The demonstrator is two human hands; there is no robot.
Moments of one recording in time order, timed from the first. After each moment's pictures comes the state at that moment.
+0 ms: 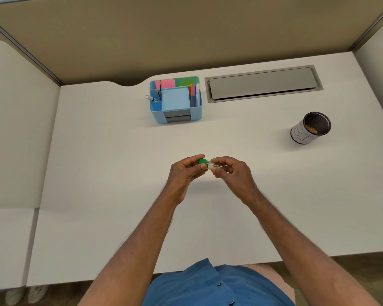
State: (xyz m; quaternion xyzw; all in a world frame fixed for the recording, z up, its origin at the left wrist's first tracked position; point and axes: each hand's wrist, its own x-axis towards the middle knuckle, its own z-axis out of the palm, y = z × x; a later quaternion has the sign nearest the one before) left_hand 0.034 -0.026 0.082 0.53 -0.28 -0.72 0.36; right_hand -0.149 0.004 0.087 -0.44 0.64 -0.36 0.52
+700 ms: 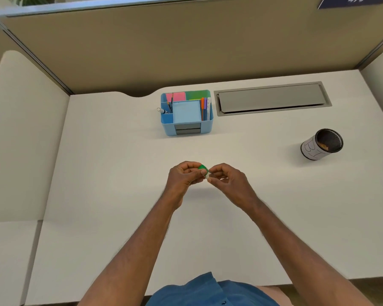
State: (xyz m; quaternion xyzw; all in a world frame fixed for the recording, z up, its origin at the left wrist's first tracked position) left_hand 0.071 -0.059 0.084 0.55 -0.33 -0.68 0.35; right_hand -0.114 -0.026 0.086 -0.50 0.62 -0.31 0.52
